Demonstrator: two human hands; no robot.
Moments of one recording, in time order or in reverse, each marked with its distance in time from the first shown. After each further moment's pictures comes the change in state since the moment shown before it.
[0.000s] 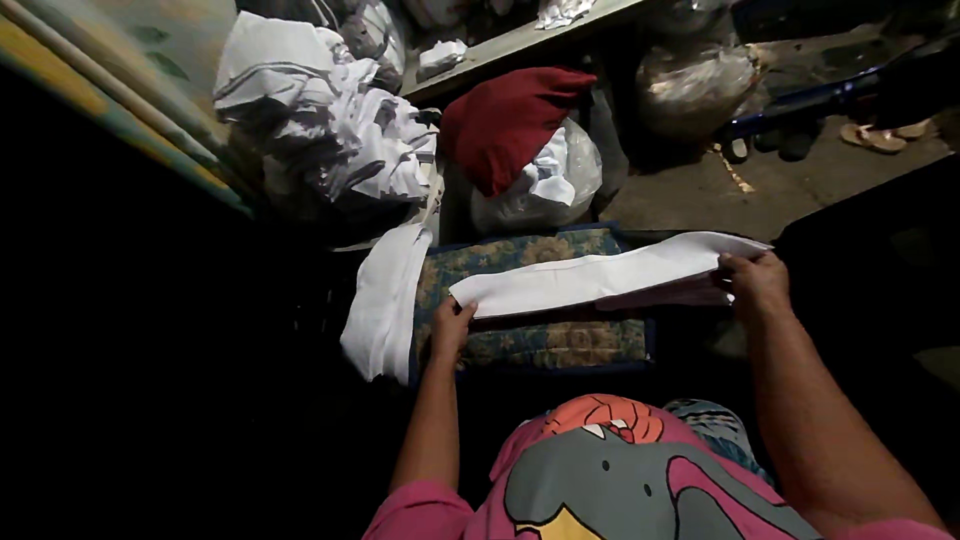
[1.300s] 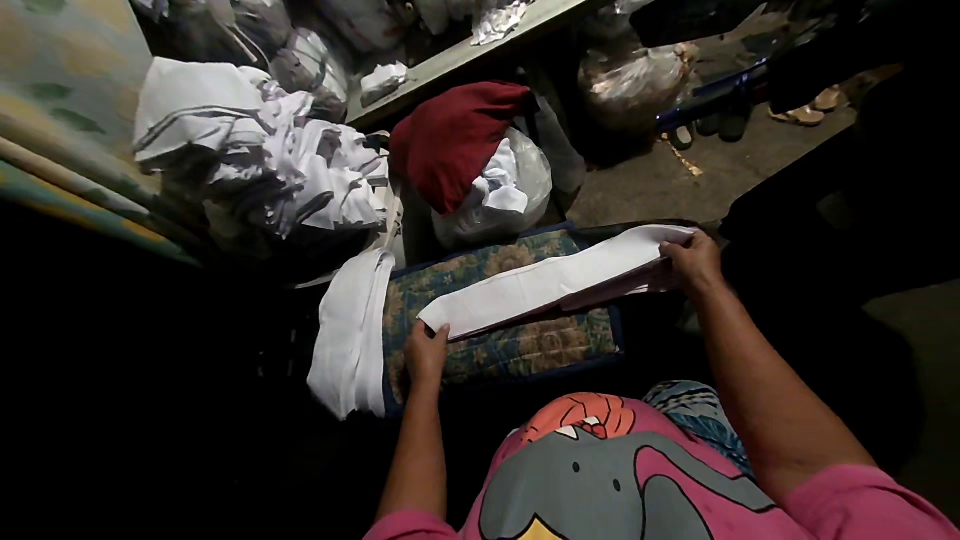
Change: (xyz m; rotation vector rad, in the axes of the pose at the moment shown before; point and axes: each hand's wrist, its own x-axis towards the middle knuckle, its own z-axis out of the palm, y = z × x) left_hand -0.010 0.007 0.013 0.379 0.139 -0.014; right_hand 0.019 0.012 -0.006 -0.221 -0.043 -0.096
